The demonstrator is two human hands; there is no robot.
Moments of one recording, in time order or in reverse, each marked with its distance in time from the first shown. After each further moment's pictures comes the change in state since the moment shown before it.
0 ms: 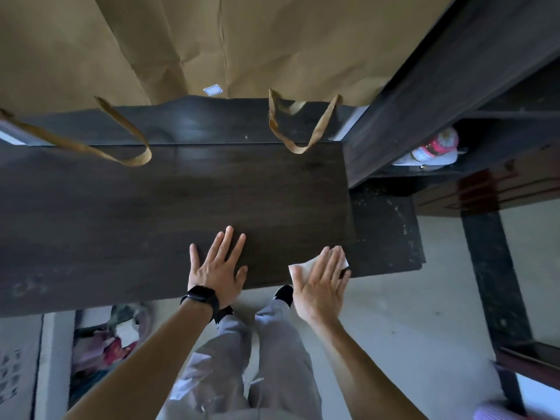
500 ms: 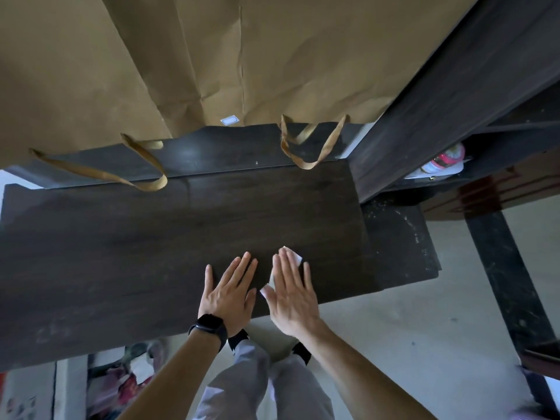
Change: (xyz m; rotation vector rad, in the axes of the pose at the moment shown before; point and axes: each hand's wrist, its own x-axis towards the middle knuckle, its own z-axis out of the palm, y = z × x) left_hand 0.002 -0.034 -0.004 -0.006 0.064 0.142; right_hand 0.000 -0.093 -0.002 -0.064 -0.053 -0.497
